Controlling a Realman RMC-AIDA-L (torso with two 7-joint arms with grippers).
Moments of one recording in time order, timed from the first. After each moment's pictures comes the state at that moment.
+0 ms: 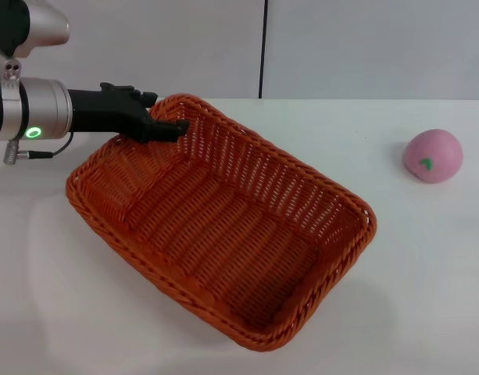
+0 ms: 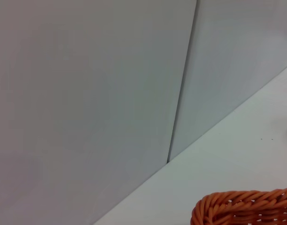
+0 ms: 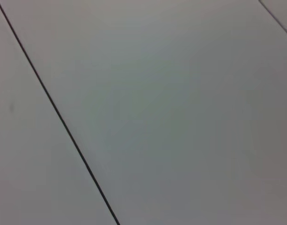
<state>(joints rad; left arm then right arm) -0.57 -2.07 1.03 0.87 2.11 1.12 -1.77 0.20 2.07 0.23 -0.18 -1.42 -1.58 0.94</state>
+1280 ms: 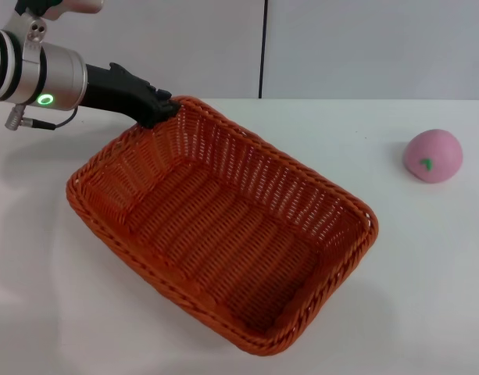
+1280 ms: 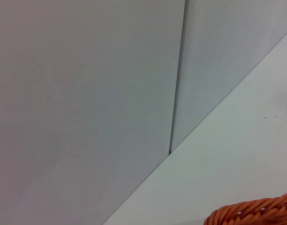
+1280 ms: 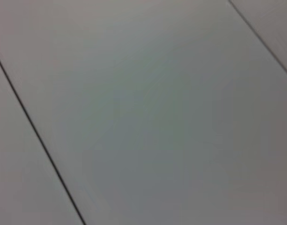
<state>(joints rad) -0.67 -2.07 1.07 0.98 2.34 1.17 -1.98 0.20 2.07 0.27 -0.18 -1.42 -1.53 0.94</state>
